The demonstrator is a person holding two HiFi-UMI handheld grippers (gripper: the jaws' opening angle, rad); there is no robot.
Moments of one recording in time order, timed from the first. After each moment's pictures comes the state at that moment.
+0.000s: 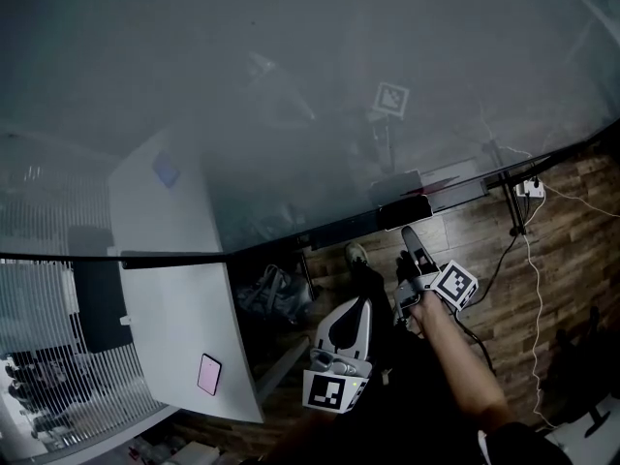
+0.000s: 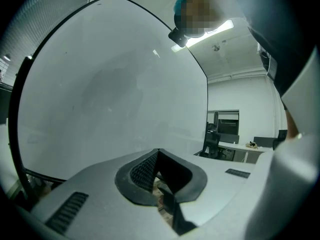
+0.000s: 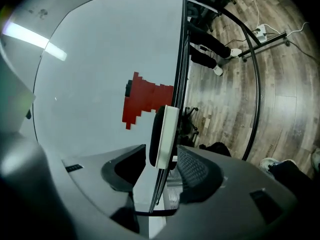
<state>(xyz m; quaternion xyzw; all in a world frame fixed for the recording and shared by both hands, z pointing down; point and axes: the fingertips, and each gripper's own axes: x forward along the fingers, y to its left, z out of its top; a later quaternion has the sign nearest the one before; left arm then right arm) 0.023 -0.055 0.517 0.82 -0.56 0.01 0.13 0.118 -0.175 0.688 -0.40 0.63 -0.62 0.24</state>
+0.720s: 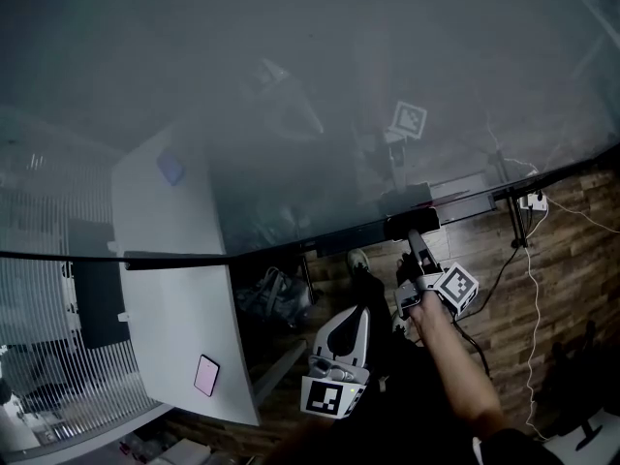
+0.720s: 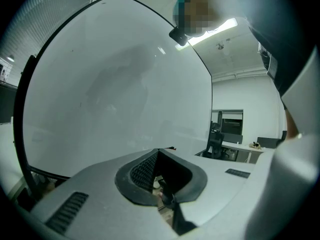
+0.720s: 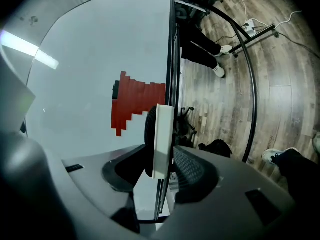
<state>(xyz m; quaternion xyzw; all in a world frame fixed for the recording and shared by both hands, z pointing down) 0.008 -0.056 0.524 0.81 -0.57 0.01 0.14 0.111 -0.193 0.696 -0.41 0.58 -0.65 0.27</state>
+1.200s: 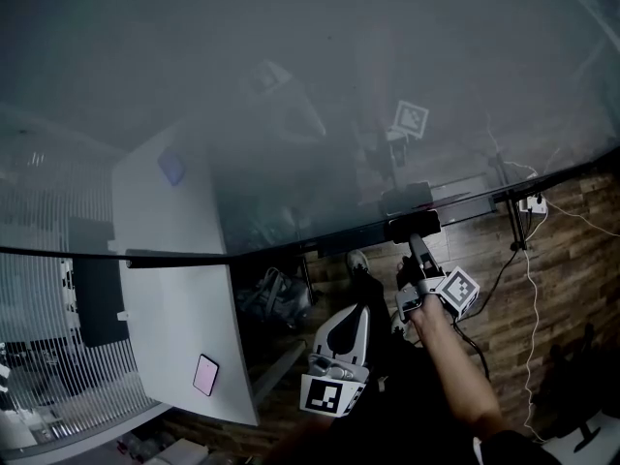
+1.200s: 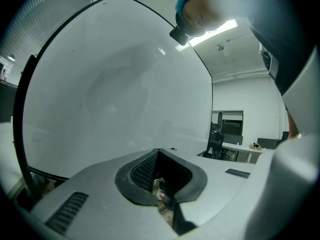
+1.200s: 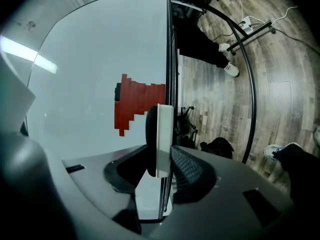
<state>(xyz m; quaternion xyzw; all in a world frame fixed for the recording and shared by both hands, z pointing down) 0.005 -0.059 0.523 0.81 -0.57 0.01 0.13 0.113 -0.188 0.692 -0.40 0.58 -0.65 0.27</state>
